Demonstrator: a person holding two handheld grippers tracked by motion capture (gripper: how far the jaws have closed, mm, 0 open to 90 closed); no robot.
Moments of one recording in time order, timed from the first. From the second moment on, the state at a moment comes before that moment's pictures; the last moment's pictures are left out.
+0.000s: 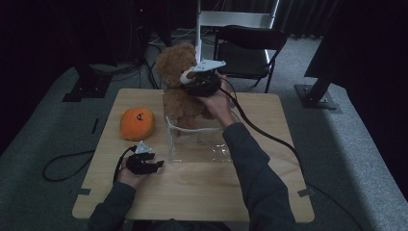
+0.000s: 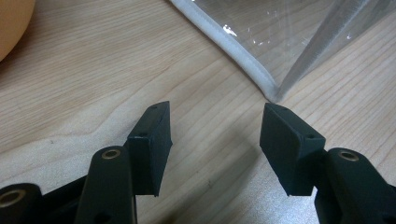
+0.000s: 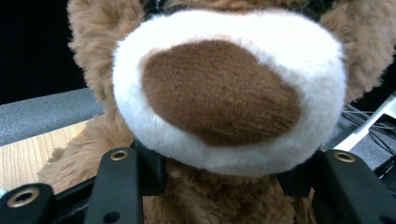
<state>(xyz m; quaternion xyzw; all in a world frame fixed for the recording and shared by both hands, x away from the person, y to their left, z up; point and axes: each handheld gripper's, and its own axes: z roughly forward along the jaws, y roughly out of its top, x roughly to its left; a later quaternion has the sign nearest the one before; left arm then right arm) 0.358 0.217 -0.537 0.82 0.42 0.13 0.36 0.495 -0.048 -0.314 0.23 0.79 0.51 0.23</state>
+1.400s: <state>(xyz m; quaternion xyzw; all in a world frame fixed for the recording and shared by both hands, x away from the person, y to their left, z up) 0.358 0.216 -0.537 0.82 0.42 0.13 0.36 0.494 -0.058 -0.332 0.19 0.83 0.49 0.19</state>
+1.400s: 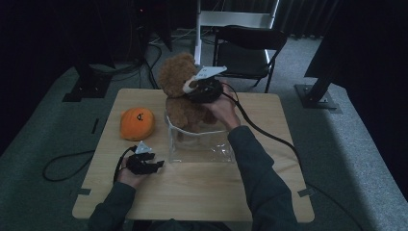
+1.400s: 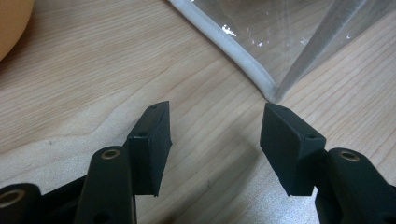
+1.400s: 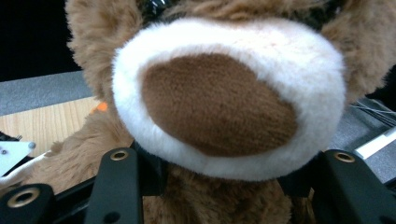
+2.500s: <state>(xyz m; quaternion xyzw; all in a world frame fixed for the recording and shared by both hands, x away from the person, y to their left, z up) 0.358 0.216 -0.537 0.82 0.42 0.13 0.36 0.493 -0.044 -0.347 0.15 0.87 0.44 0.15</state>
